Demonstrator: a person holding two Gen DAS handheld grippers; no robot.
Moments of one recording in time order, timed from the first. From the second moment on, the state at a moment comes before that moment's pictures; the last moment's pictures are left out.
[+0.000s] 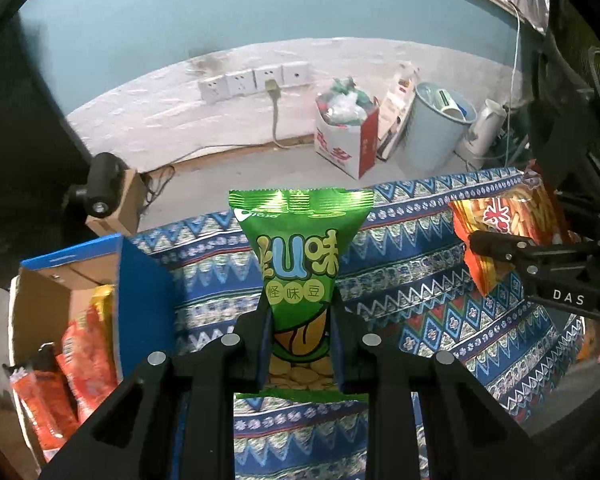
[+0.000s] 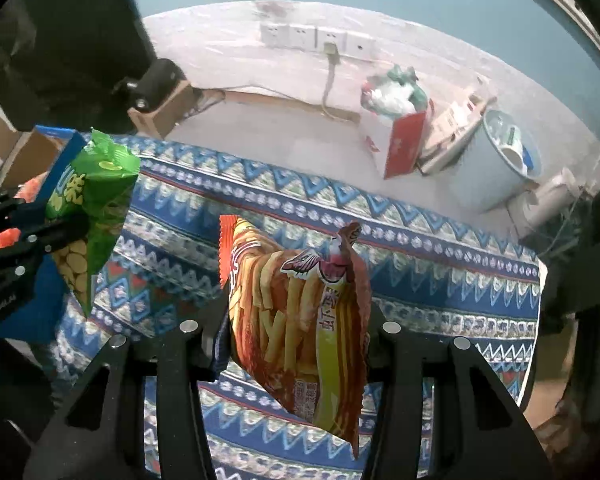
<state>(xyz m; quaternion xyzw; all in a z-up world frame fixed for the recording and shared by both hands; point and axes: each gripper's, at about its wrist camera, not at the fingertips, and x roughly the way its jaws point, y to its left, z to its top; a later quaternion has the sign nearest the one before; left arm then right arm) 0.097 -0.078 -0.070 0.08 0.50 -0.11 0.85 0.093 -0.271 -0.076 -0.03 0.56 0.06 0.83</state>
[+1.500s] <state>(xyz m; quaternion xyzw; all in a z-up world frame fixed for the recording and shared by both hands) 0.063 0.140 -0.027 -0.01 0.46 0.04 0.89 0.152 -0.032 -0.044 -0.08 0.52 0.20 0.83</state>
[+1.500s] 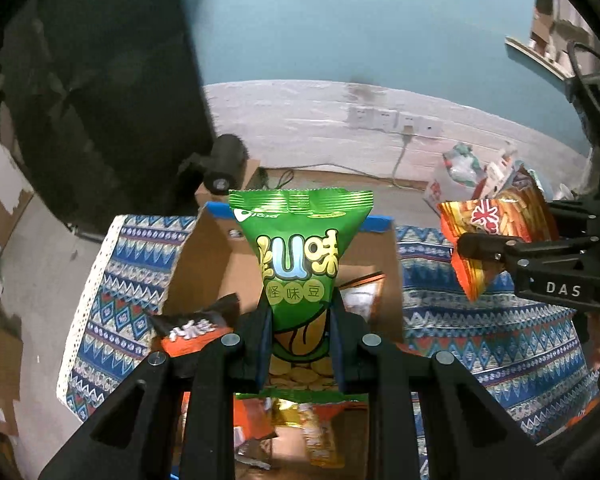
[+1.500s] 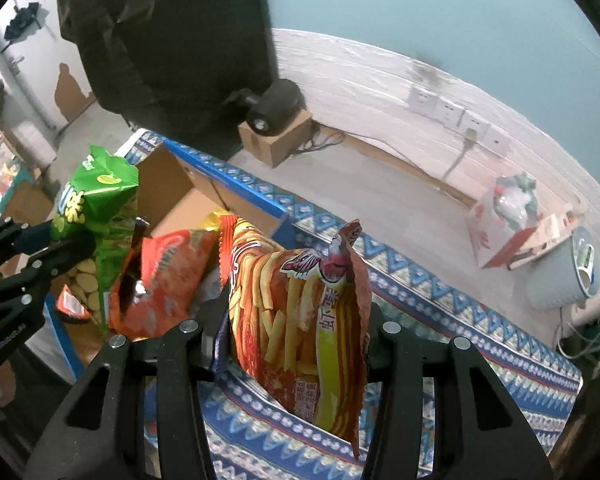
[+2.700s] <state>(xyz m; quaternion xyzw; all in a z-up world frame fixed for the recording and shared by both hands) 0.060 0.174 -0.042 -0.03 0.47 0.09 0.88 0.162 0.033 -0.053 -0.09 0.51 0.22 0.83</state>
